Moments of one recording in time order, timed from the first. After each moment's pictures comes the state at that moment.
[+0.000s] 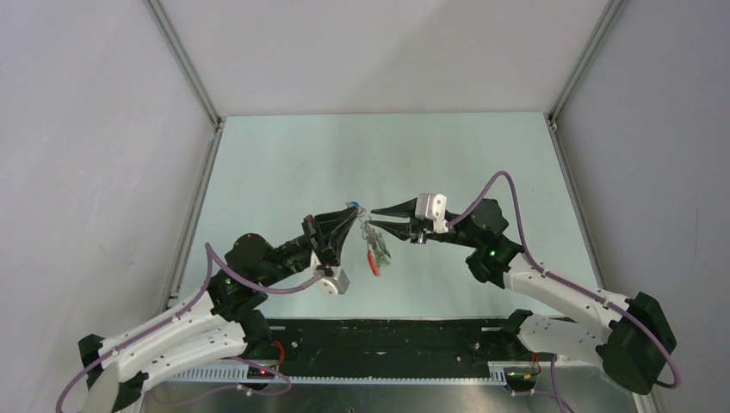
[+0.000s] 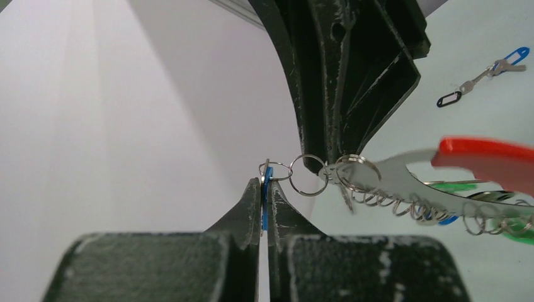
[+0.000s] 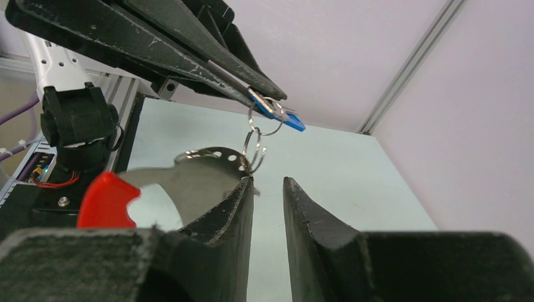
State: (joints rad) left arm -0.98 0.63 0.62 0.18 0.16 1.07; right arm 0.80 1.06 0.68 0.62 -0.63 -0.22
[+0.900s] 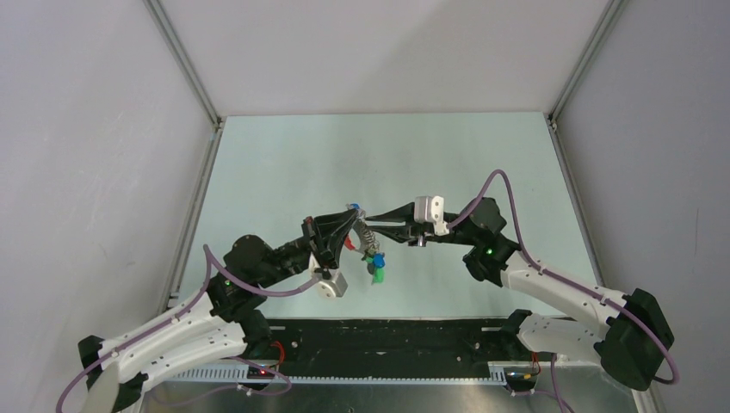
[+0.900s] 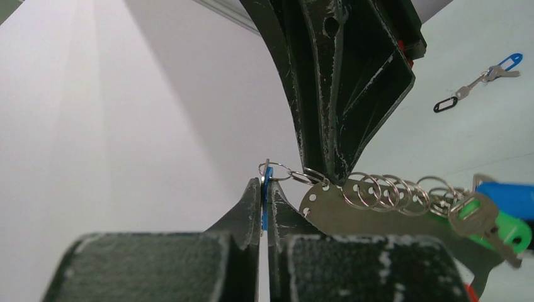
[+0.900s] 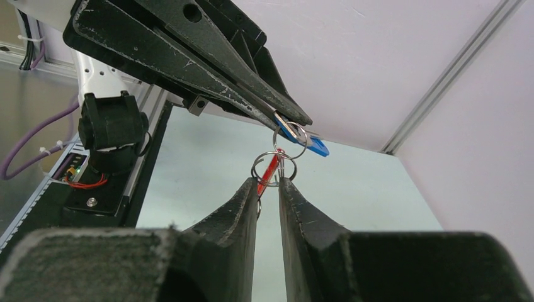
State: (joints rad) left arm -0.98 0.61 0.60 0.19 0.19 1.07; right arm 0.81 1.08 0.70 0.65 -0.72 -0.20
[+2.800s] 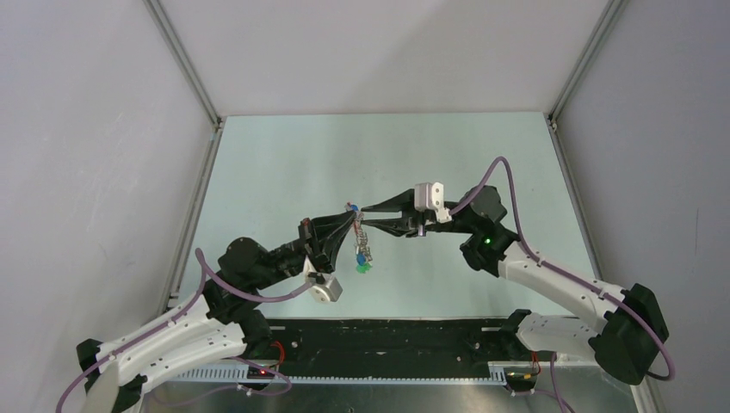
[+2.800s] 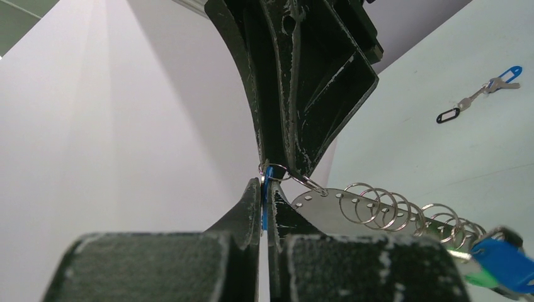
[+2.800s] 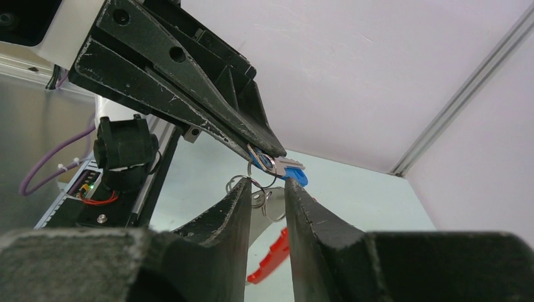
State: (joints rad) left arm -0.98 0.58 0.60 0.19 0.23 1.07; right arm 0.79 1.13 0.81 0.65 -0.79 -0.14
